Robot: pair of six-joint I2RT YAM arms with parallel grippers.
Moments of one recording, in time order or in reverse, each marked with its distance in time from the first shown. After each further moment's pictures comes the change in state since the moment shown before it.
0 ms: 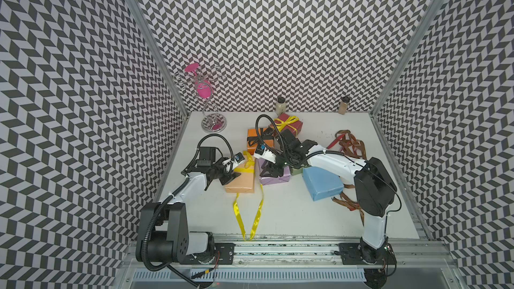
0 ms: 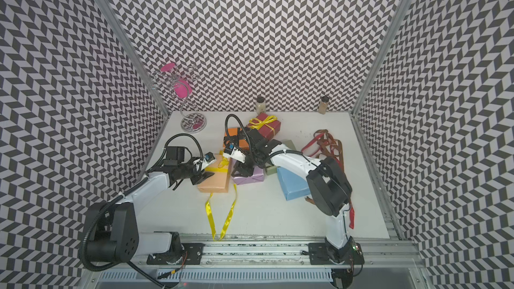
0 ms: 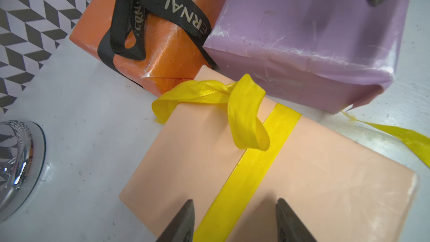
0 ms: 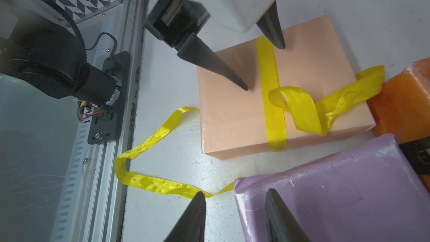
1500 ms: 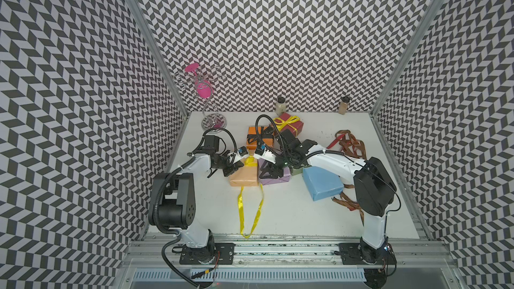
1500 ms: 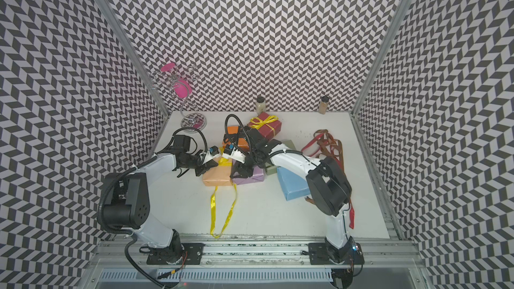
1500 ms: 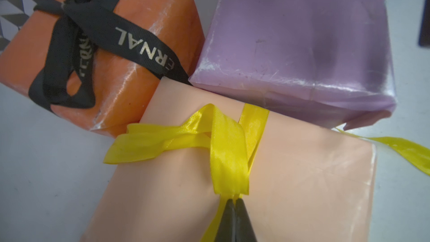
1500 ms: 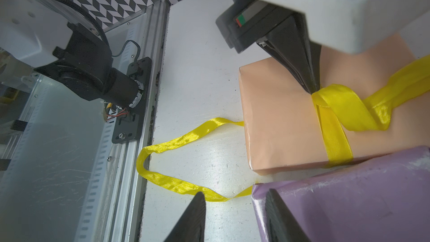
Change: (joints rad) left arm 0.024 0.283 0.248 -0.190 0.154 0.156; right arm 0.001 0.007 0.008 -0.013 -0.077 0.003
